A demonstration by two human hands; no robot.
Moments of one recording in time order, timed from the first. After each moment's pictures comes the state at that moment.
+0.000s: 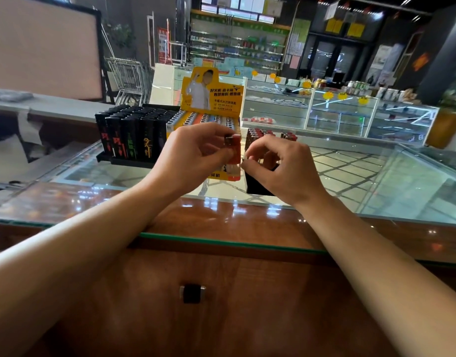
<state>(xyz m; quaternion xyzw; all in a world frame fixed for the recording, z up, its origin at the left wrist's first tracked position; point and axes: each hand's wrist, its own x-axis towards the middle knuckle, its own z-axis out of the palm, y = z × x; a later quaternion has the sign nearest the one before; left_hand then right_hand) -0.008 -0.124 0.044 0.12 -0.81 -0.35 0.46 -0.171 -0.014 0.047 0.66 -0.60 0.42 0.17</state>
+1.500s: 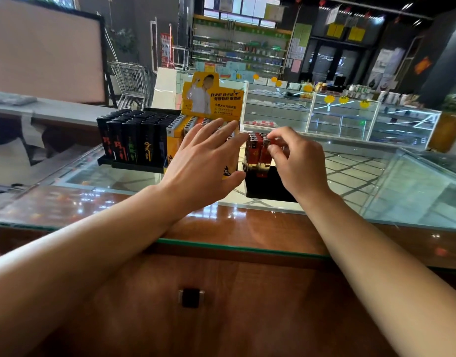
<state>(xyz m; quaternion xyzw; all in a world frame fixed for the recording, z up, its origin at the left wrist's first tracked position) -0.023 -0.124 0.036 0.18 -0.91 0.06 0.37 -0.206 -0.031 0.046 0.55 -0.68 0.40 0.27</state>
